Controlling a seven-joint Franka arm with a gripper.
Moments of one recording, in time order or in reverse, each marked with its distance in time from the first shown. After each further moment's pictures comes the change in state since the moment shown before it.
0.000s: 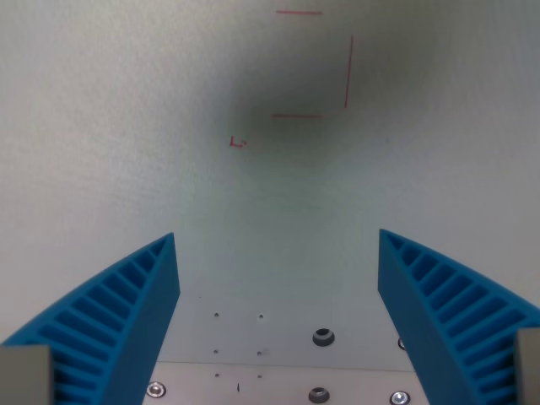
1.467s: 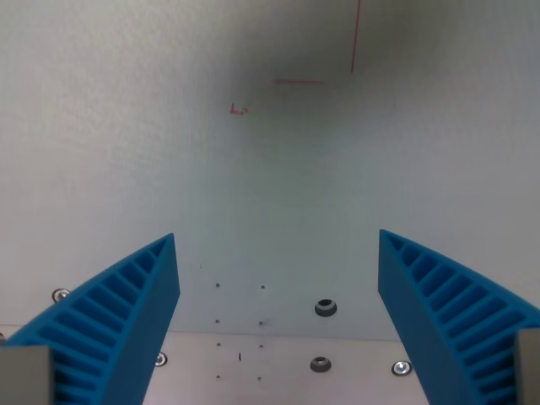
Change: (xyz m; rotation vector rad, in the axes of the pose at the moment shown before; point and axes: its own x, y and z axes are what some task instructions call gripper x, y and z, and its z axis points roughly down) arm -0.008 -0.001 0.004 0.007 -0.066 -0.001
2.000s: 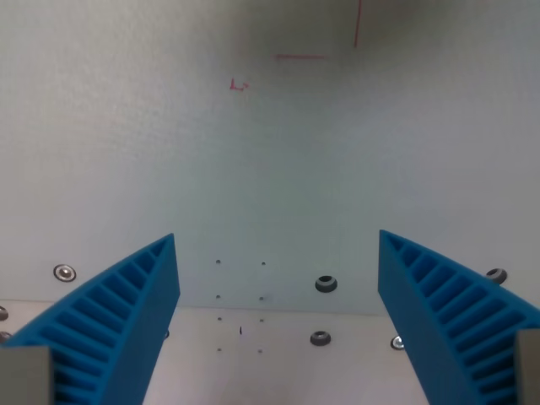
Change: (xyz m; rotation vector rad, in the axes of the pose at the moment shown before) arm 0.000 0.000 0.000 0.006 -0.065 -0.001
